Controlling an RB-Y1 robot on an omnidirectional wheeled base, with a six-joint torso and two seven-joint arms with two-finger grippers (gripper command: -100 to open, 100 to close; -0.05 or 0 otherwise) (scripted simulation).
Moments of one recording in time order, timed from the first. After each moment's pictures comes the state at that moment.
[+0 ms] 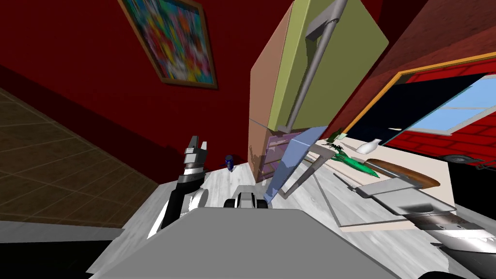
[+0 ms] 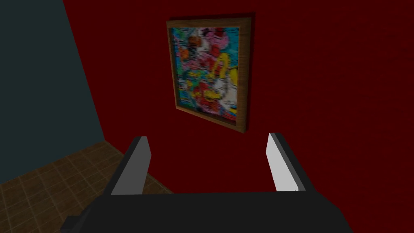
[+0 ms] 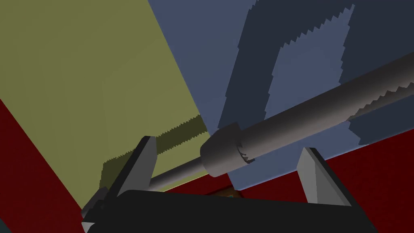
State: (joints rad) left arm 0.50 -0.02 -0.04 -2.38 0.00 -0.36 -0.11; right arm 1.08 -0.44 -0.95 -2.33 0.66 -0.58 0.69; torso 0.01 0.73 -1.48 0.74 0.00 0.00
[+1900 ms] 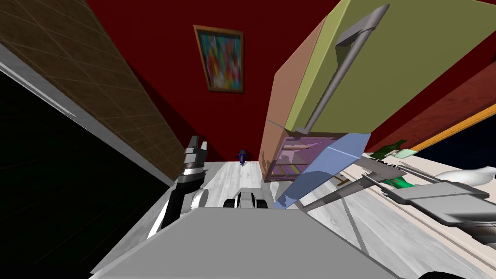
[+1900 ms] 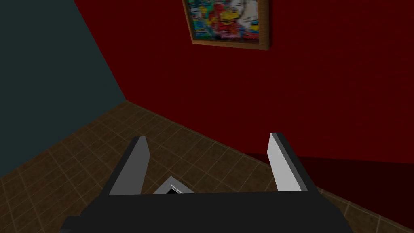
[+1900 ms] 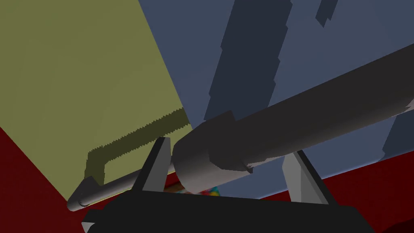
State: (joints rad) left arm 0.50 -0.02 -0.04 -2.38 0.00 -0.36 -0.11; right arm 1.09 -0.54 -1.06 -2.15 0.64 -0.56 0.66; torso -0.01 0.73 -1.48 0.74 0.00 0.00
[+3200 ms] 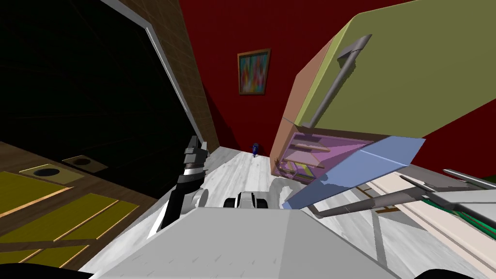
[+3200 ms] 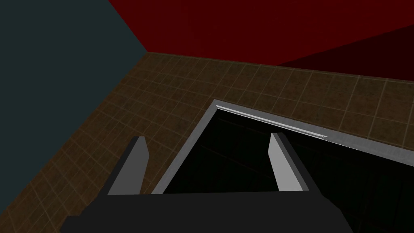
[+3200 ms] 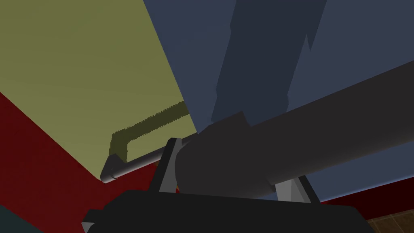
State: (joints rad) left arm 0.50 -0.02 -0.04 -2.38 0.00 -0.36 -0.11; right arm 1.01 -0.67 -1.13 -1.86 0.62 -0.59 0.67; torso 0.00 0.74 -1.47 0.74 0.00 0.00
